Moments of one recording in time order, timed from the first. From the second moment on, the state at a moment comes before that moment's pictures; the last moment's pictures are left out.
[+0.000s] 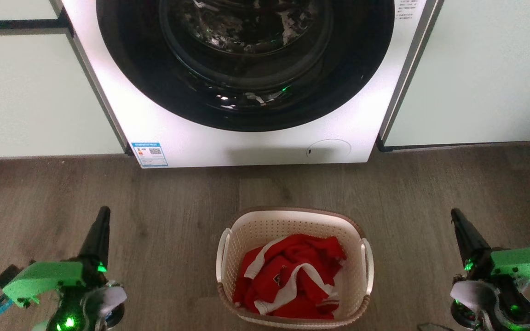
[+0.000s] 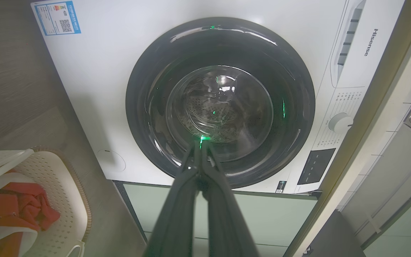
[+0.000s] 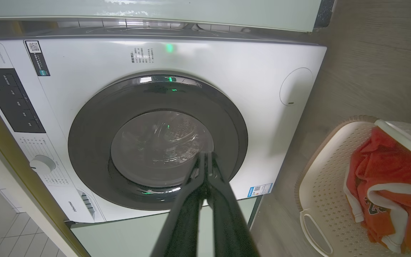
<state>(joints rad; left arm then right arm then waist) -0.05 0.05 0.08 0.27 -1.62 -0.12 0.11 -0.06 -0.04 -0.13 0.28 1.60 0.13 0.11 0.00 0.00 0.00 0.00</state>
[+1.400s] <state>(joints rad) -0.05 0.05 0.08 0.27 -1.62 -0.12 0.11 -0.06 -0.04 -0.13 0.28 1.60 0.13 0.11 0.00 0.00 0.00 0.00</state>
